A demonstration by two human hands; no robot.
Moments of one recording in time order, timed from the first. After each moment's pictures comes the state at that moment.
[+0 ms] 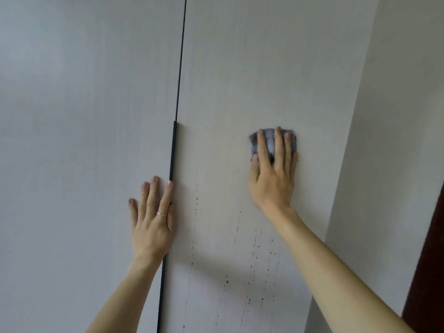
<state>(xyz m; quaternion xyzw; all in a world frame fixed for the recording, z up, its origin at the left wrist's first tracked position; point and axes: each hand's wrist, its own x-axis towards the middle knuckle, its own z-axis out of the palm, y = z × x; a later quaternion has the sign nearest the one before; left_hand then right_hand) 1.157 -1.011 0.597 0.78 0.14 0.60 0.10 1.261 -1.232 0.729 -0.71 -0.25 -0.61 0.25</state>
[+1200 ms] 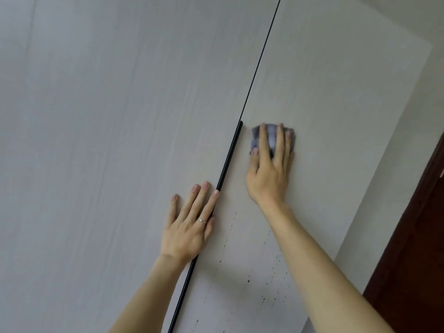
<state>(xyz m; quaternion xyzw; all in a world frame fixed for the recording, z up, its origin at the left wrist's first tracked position) 1.157 -0.977 0.566 0.77 0.04 0.63 0.01 1.208 -1.119 0.738 -0.72 -0.26 -0.60 0.21</state>
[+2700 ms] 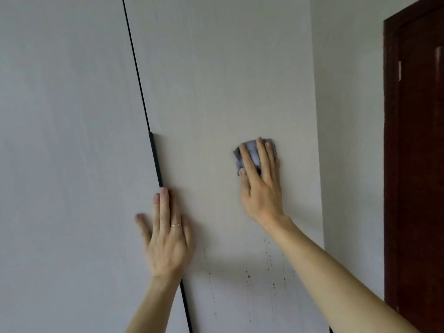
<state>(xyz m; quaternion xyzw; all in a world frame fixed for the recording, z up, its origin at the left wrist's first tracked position) 1.166 -1.011 0.611 0.79 0.04 0.61 0.03 1.249 -1.212 0.674 -0.70 -0.22 -0.61 0.29</state>
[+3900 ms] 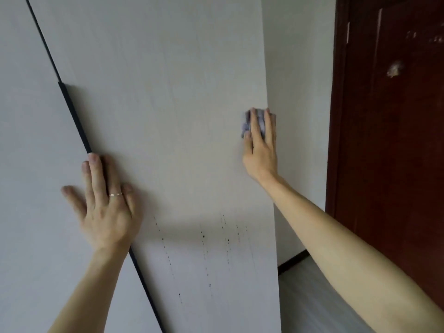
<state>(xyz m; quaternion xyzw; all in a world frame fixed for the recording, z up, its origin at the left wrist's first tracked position) 1.166 -1.017 0.605 0.79 0.04 0.60 0.08 1.286 -1.314 0.640 -0.76 -0.11 -0.51 0.40</state>
